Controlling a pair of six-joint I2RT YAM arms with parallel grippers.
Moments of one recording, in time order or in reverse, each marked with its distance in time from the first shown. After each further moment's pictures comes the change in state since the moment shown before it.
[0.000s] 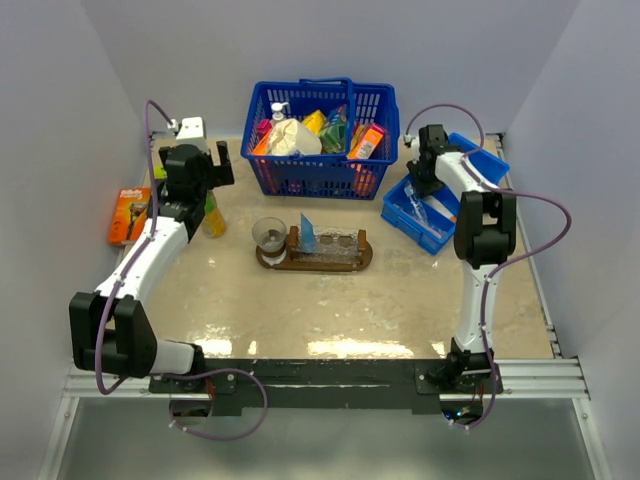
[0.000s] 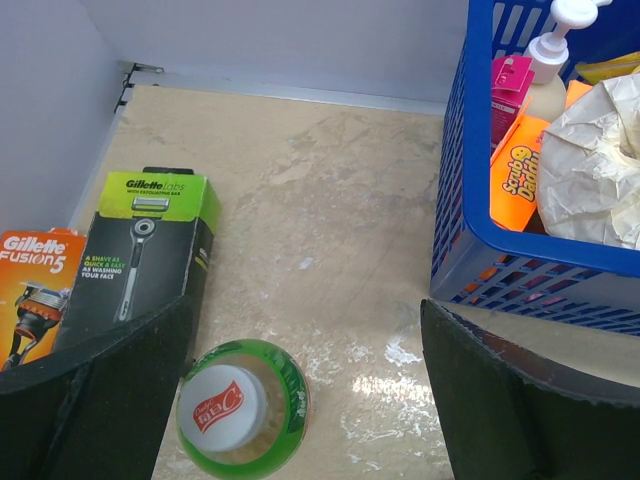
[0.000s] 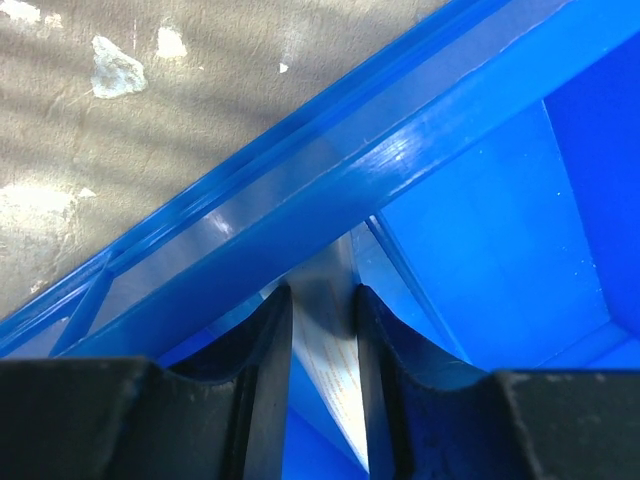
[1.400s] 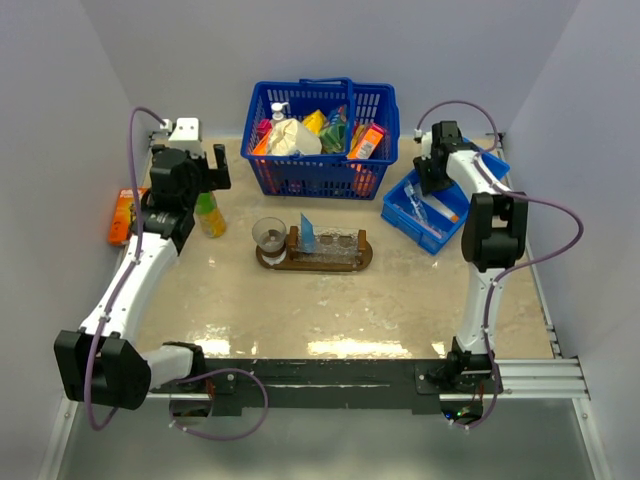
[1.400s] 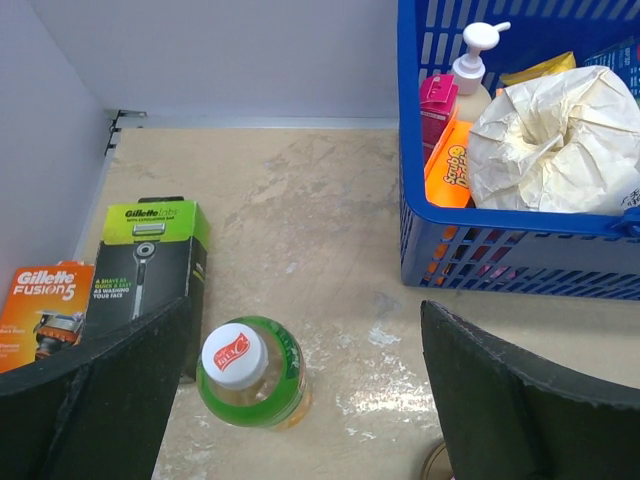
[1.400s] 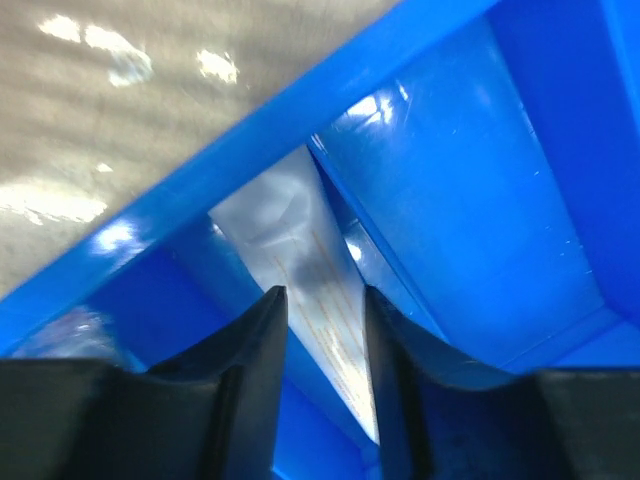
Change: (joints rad) left arm 0.000 -0.155 -0.002 -0.089 0.101 0.060; right arm -0.047 -0.071 -0.020 -0.008 -0.093 0.018
